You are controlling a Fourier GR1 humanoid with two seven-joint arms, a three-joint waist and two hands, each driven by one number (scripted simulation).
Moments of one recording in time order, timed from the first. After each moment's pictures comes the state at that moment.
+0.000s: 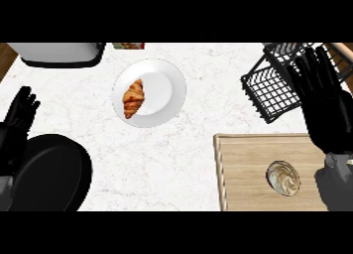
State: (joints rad) left arm -0.09 0.63 -0.18 -1.45 0.41 0.31 -0.14; right arm -0.27 -0.29 0.05 -1.73 -0.49 -0.22 0.13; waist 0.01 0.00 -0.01
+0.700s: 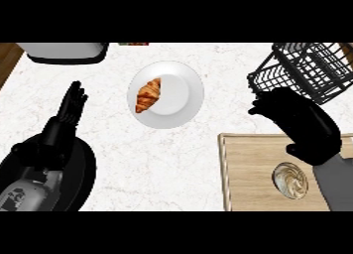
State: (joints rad) left arm -0.18 0.46 -0.32 -1.51 0.34 0.38 -0.12; right arm -0.29 -0.33 0.07 -1.48 -1.04 0.52 0.26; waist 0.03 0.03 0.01
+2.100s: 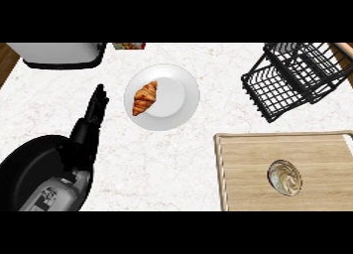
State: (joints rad) left arm -0.22 0.35 -0.41 -1.49 0.23 0.50 -0.05; right arm -0.46 -0.76 -0.35 -1.83 -0.83 1.27 0.35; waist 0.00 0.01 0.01
